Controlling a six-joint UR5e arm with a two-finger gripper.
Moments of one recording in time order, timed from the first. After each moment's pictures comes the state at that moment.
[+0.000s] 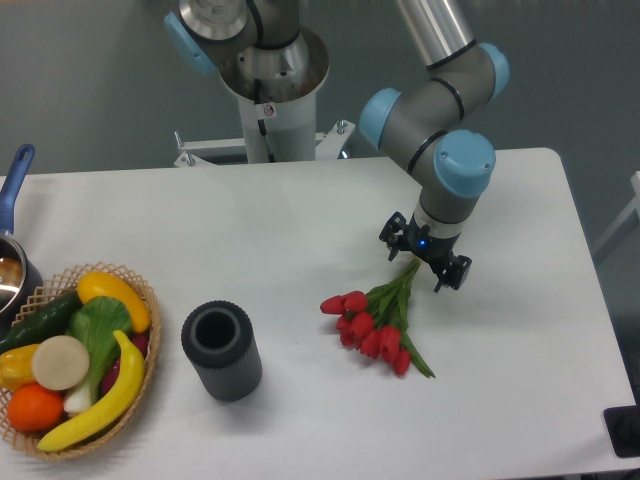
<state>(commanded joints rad) 2.72 -1.97 -1.87 -0.88 1.42 1.39</state>
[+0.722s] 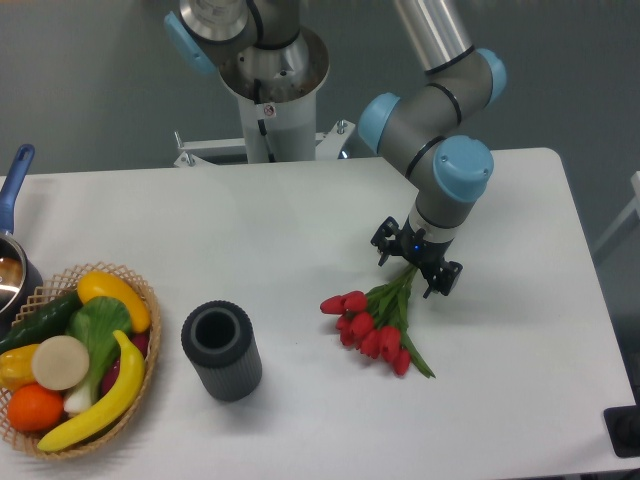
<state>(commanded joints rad) 2.72 -1.98 -1.88 -0.88 1.42 1.39</state>
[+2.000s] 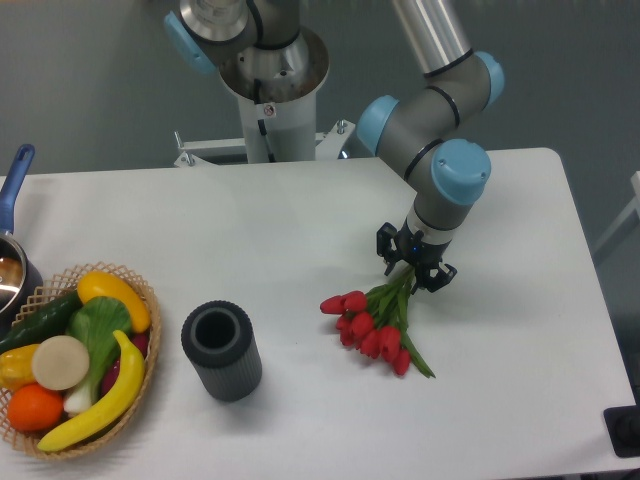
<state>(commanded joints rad) 2.72 -1.98 -1.88 -0.88 1.43 1.38</state>
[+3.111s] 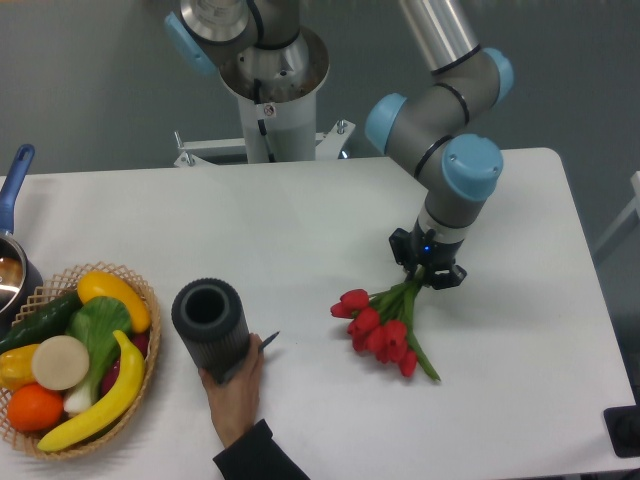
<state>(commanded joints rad) 2.76 -1.97 -1.80 -0.88 1.42 1.40</state>
